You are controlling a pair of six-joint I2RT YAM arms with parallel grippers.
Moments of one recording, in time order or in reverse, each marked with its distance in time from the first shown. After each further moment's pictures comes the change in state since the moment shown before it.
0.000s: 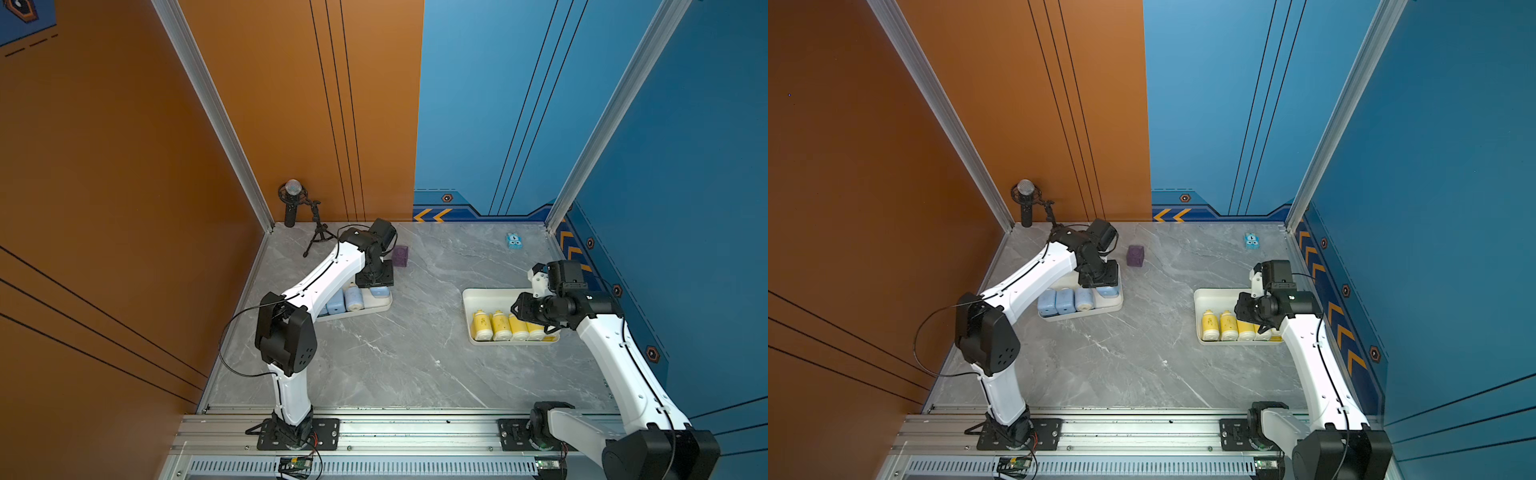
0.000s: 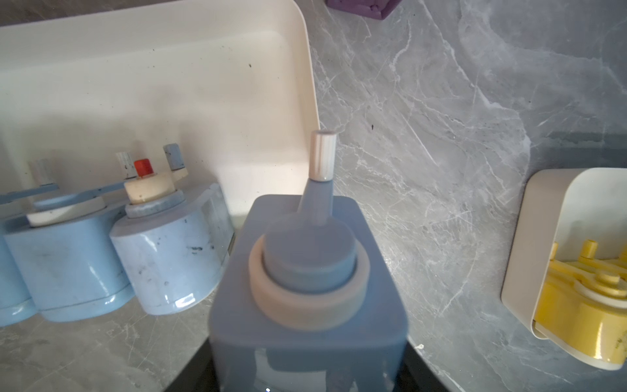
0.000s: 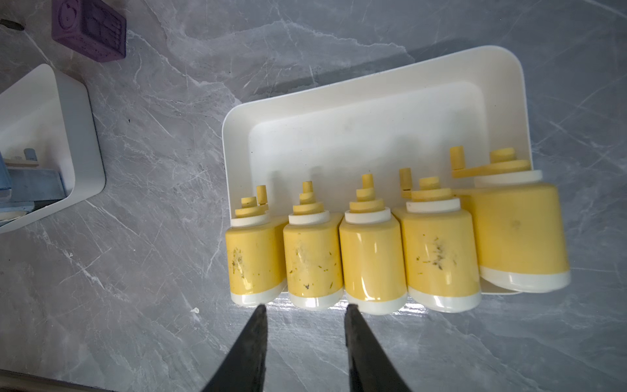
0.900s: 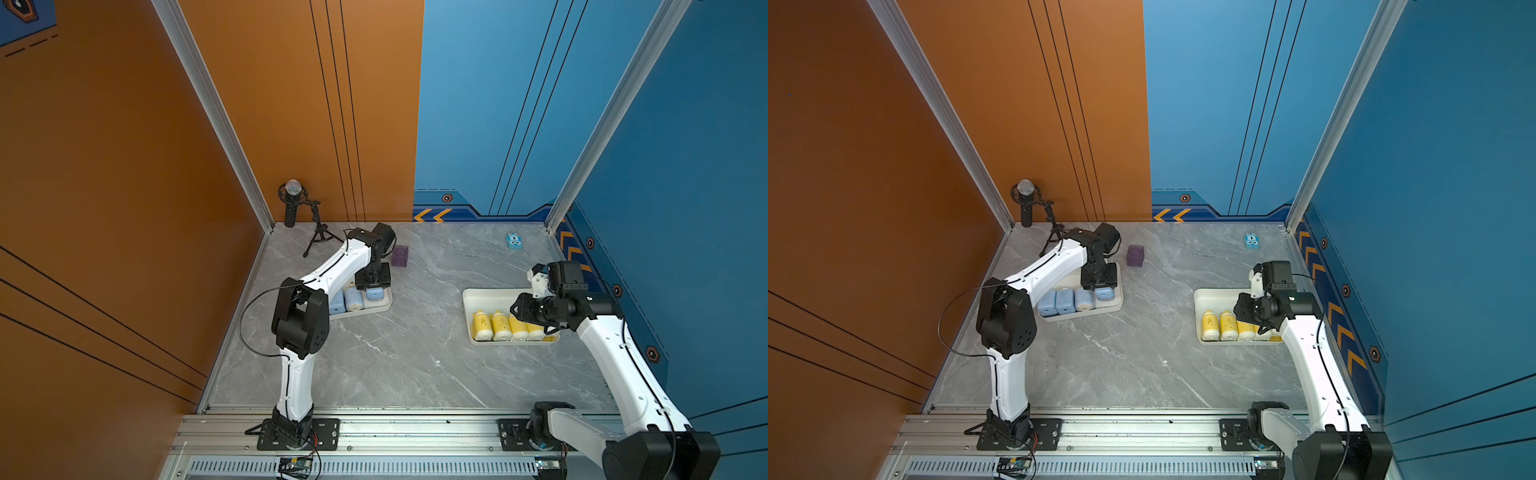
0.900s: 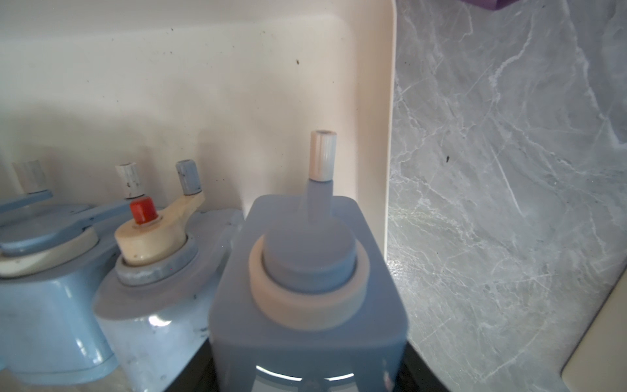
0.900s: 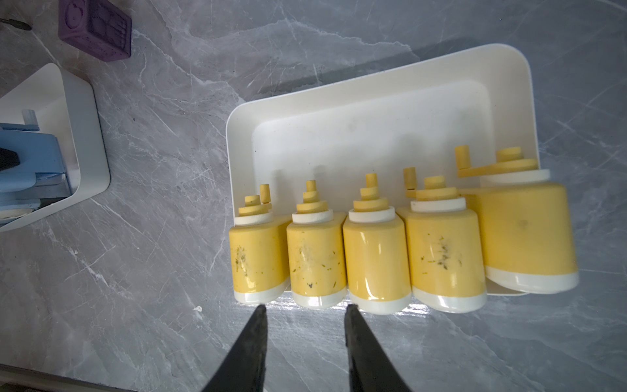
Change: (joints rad) left arm 0.038 0.153 0.038 -0.013 -0.043 -0.053; right arm 0.000 -0.006 -0.008 0.003 -0.011 0.000
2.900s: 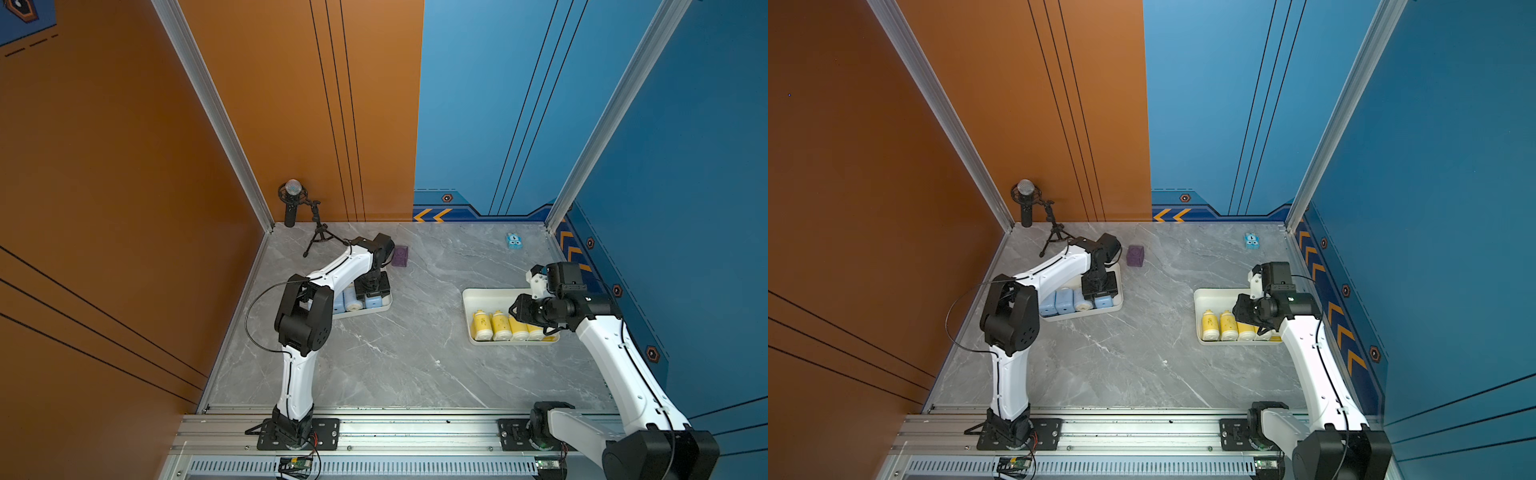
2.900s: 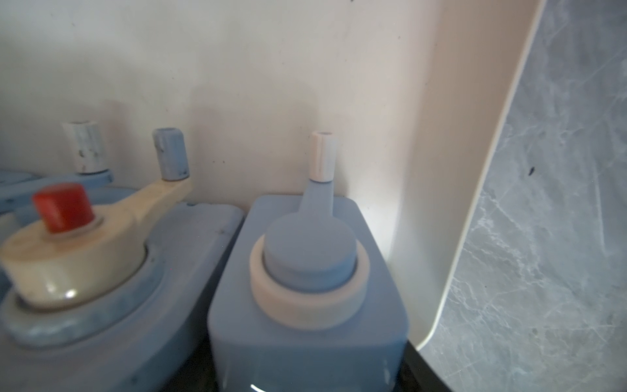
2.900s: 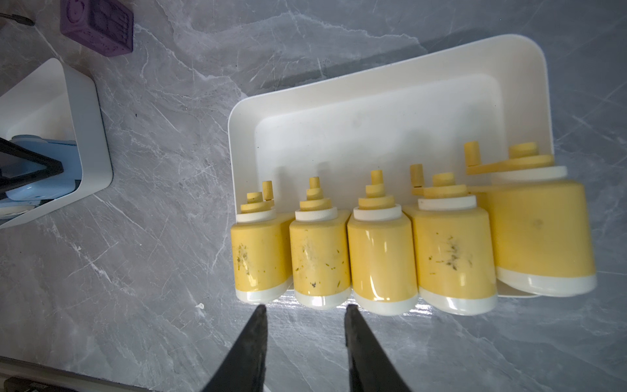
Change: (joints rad) left arm -0.002 0.024 -0.105 0.060 0.006 -0.103; right arm 0.000 0.000 -0.014 0.008 -0.015 0.000
